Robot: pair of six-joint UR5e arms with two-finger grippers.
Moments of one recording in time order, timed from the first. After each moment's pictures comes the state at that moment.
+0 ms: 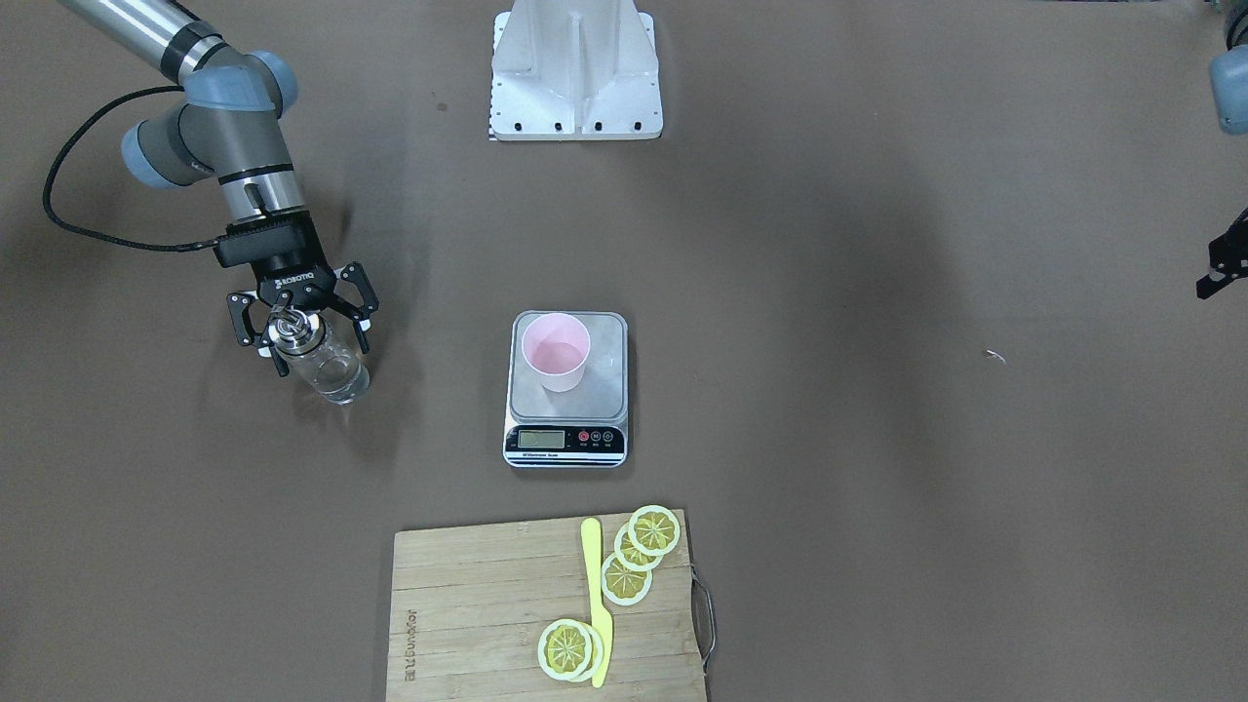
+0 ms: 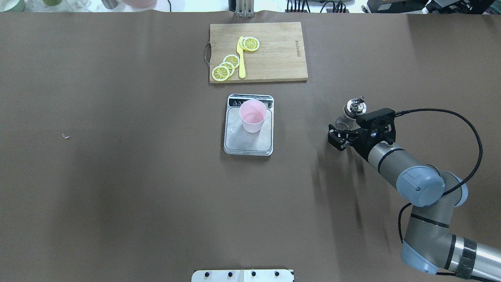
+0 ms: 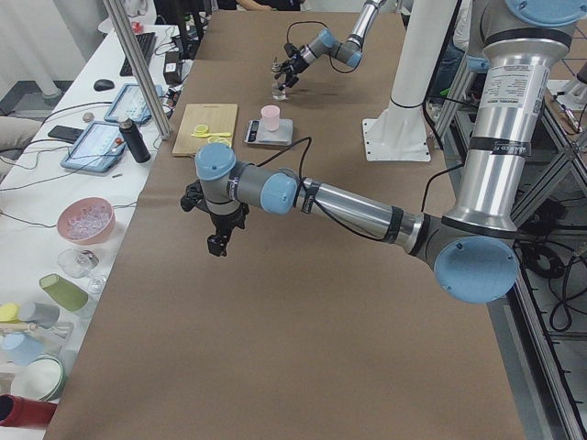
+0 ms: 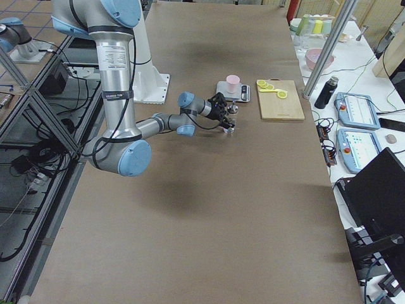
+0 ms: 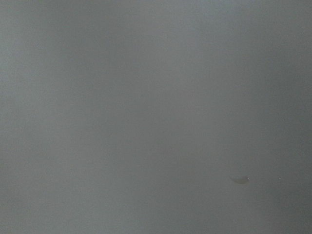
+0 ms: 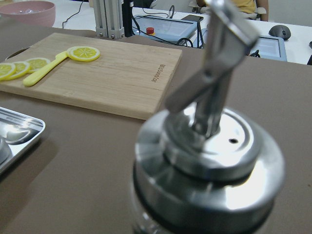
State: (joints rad) left arm -1.41 -1.72 -1.73 -1.54 -2.36 0.09; right arm 0.43 -1.46 1.67 -0.55 1.10 0.89
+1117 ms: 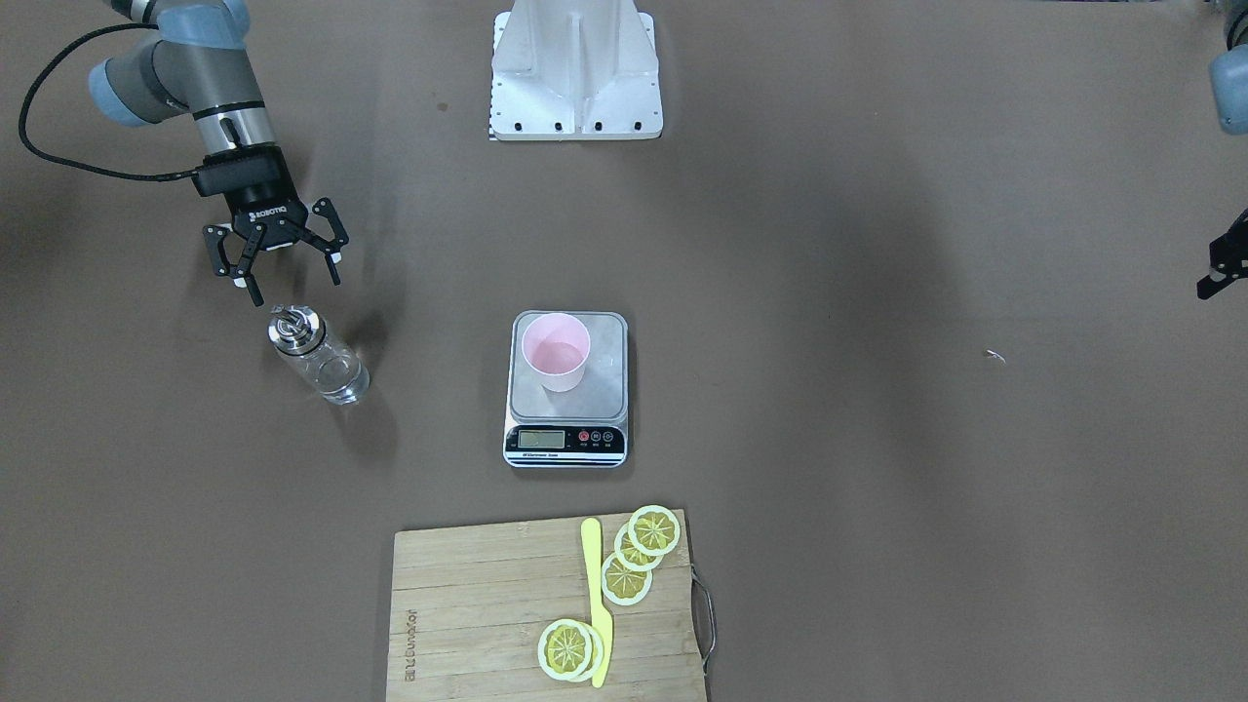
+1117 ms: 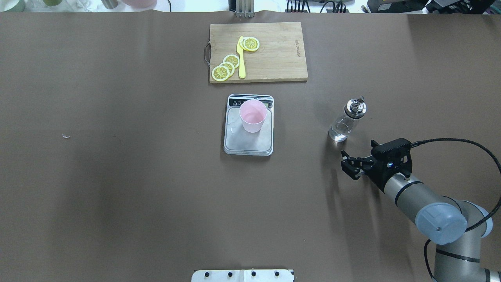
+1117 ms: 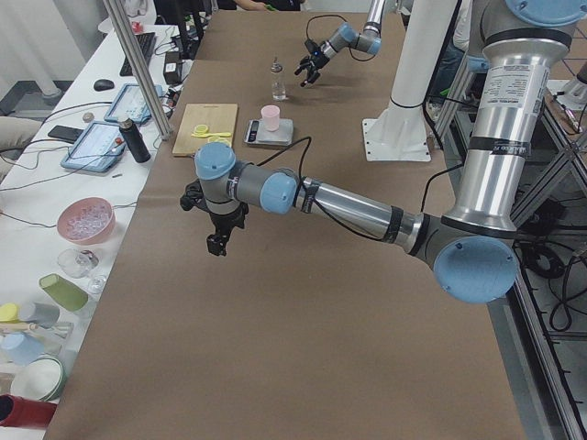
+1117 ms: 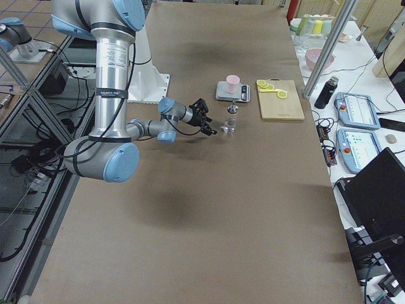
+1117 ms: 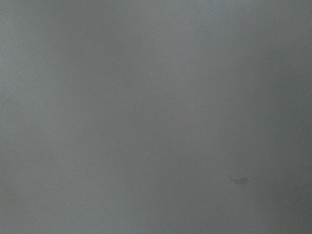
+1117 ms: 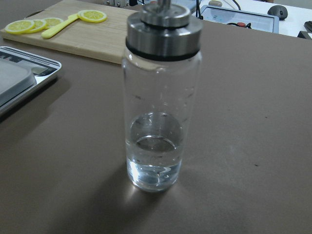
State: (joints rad) left arm -1.41 -1.72 -1.72 -1.54 -2.36 0.10; right arm 0.28 -1.73 1.87 -0.55 1.03 0.92
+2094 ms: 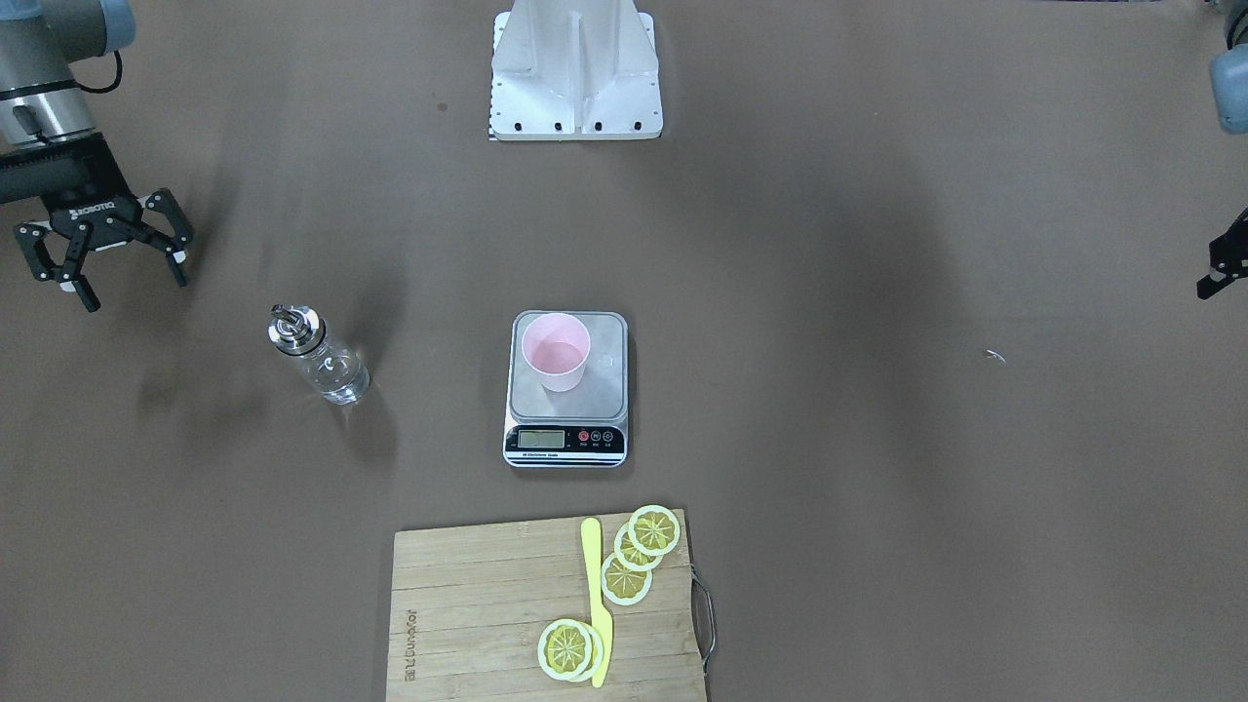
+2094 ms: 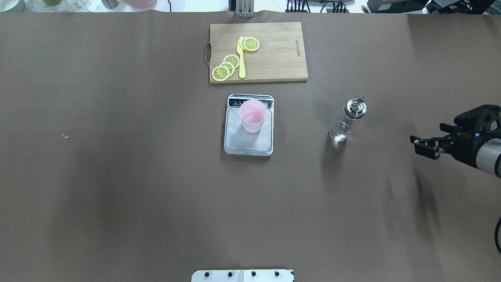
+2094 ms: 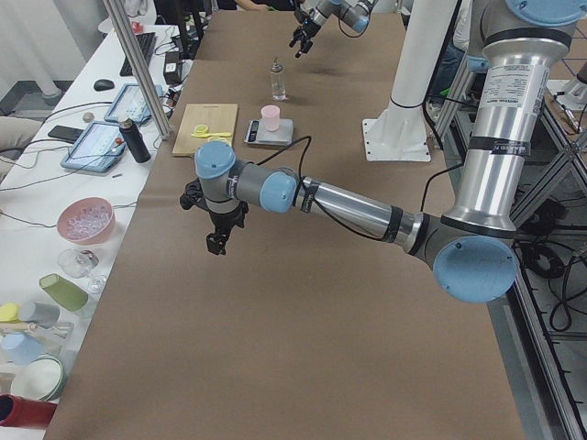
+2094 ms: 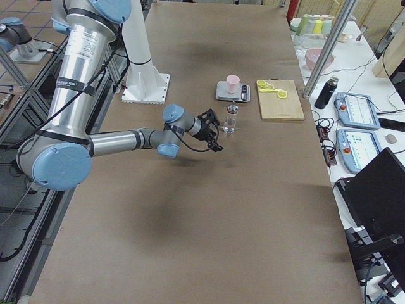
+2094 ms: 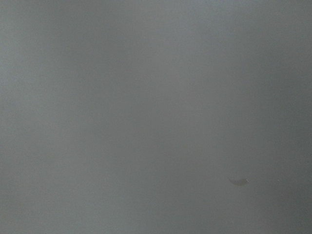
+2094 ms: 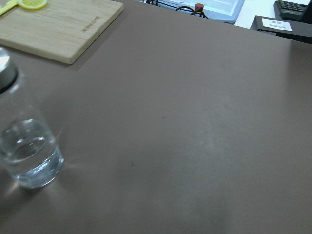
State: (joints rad) left arm -1.41 -1.72 -1.73 -1.54 -2.36 0.10; right arm 0.71 -1.83 1.85 -0.48 1.51 0.76
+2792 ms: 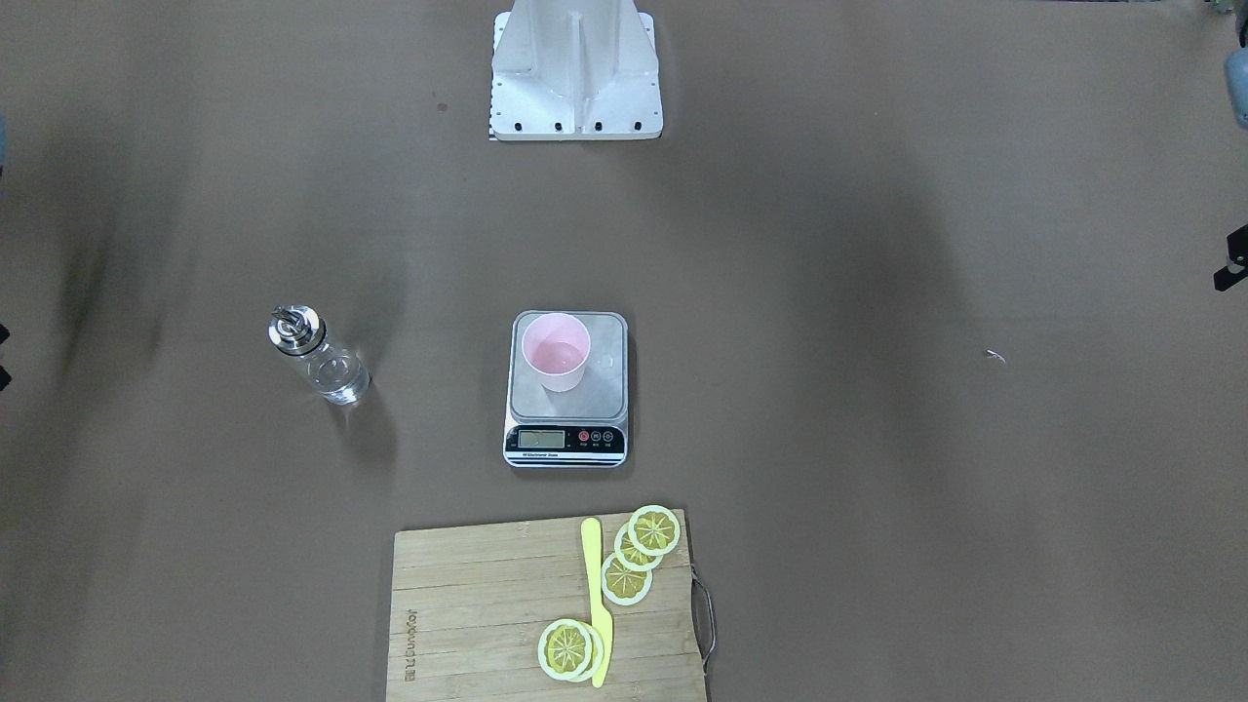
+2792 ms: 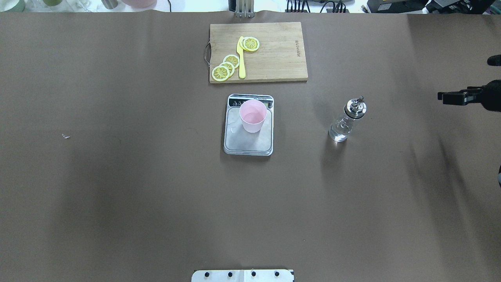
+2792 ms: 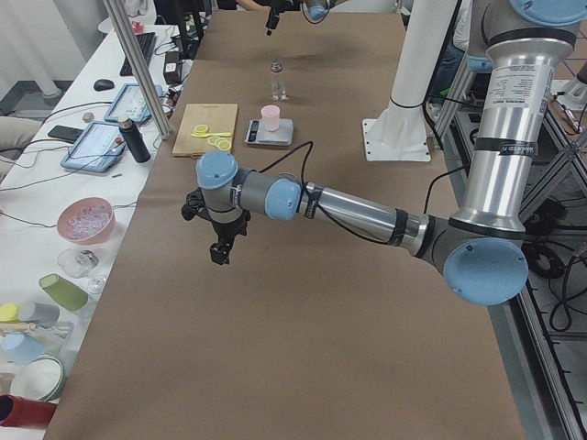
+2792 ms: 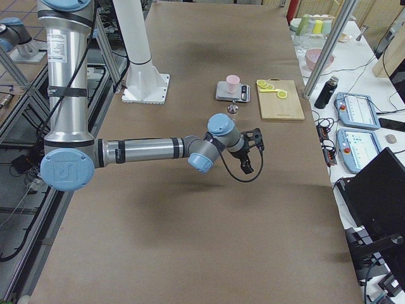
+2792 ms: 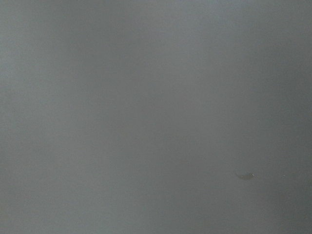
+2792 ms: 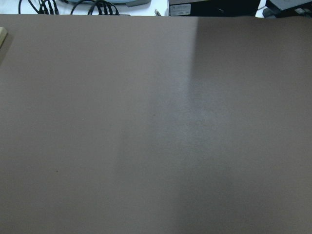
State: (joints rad) left arm -1.44 -1.68 -1.72 -1.53 -2.37 0.11; right arm 1.25 -1.57 1.63 -0.81 2.13 0.69
